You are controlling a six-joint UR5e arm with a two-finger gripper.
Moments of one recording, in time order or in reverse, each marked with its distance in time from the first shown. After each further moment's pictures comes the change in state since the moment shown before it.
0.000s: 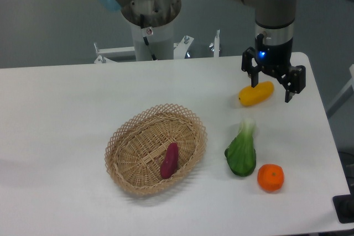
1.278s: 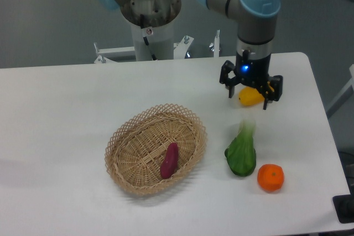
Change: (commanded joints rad) arm -0.107 -0.020 -0.129 0.055 -0.037 -0.403
